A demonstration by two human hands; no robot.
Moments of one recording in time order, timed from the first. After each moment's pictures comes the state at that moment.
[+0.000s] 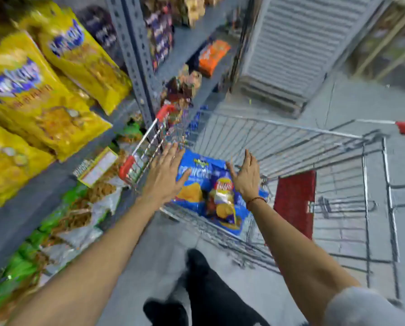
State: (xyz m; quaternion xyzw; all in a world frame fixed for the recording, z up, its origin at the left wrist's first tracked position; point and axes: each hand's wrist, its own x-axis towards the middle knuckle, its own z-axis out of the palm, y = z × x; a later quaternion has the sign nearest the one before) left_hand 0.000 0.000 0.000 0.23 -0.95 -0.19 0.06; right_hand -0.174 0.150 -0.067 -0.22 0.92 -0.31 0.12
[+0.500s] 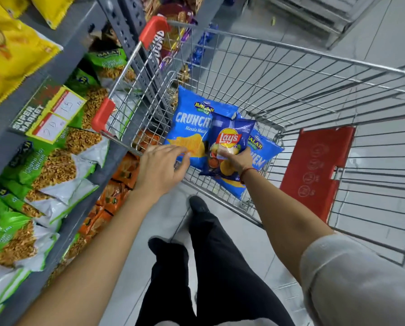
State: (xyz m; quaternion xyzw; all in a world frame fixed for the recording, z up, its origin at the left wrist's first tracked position) left_hand 0.014 0.033 -0.066 0.27 -0.94 -0.21 0.01; right_hand -0.168 0.162 -0.200 0.08 0.81 -0.42 0.39
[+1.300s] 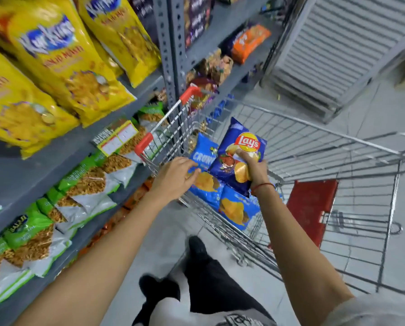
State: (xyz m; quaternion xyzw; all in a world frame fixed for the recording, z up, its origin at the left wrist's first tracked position) left_hand 0.022 0.022 -0.021 0.28 -0.92 -0.26 0.05; right_hand -0.182 0.133 -0.071 0.06 0.69 -0.62 0.36
